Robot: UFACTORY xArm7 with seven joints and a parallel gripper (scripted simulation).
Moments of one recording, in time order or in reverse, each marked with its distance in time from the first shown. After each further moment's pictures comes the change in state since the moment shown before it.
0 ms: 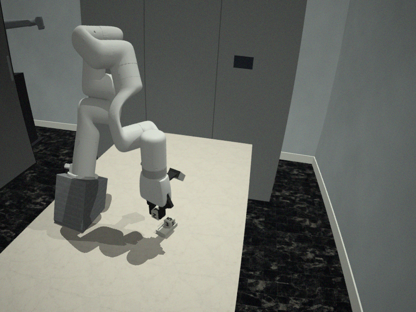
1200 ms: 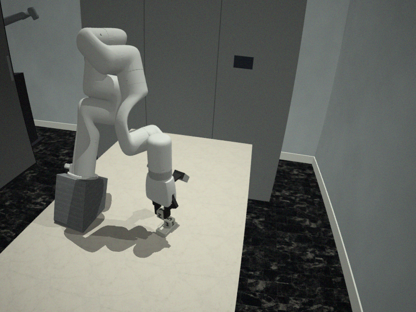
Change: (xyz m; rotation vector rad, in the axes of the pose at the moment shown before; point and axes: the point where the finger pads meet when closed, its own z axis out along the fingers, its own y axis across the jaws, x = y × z) arm 0.030 -0.003 0.024 -0.004 -0.003 0.005
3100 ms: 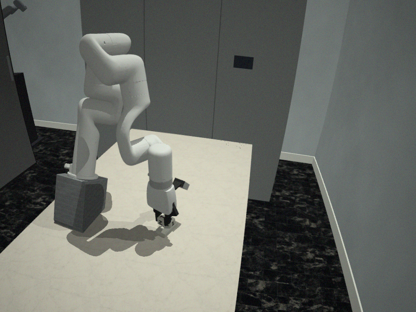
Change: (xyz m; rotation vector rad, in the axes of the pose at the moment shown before) arm 0.000 0.001 0.034 0.000 -0.001 0.000
